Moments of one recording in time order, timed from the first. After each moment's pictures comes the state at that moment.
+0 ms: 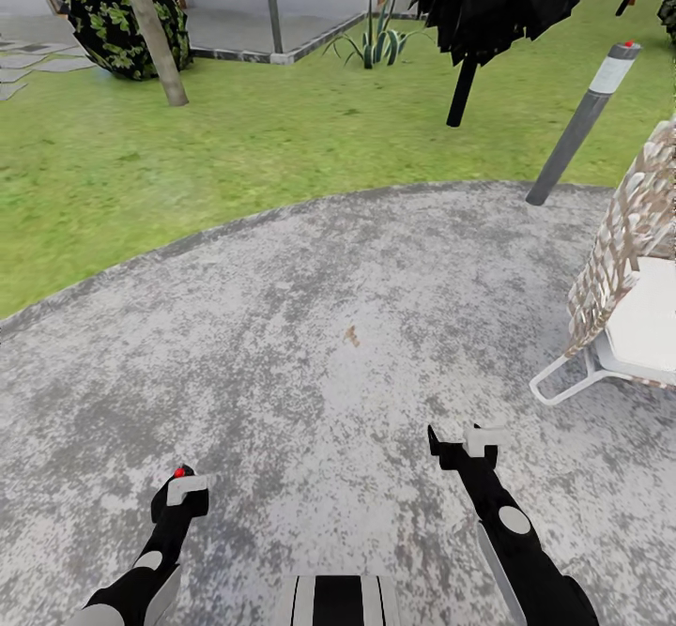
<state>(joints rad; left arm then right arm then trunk) -0.55 0.09 0.04 -0.25 0.01 -0.52 0.10 -0.31 -0.02 0.01 -1.13 0.01 -0.04 -0.02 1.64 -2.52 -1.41</state>
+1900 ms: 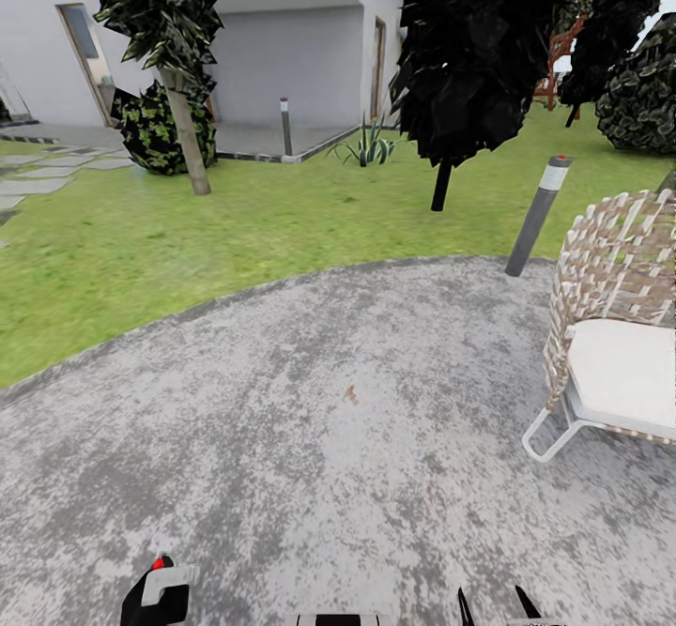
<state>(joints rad) -0.34 0.10 0.04 -0.23 0.01 -0.52 0.10 0.07 -0.05 0.00 -0.81 0.03 -0.69 -0.02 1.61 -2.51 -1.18</state>
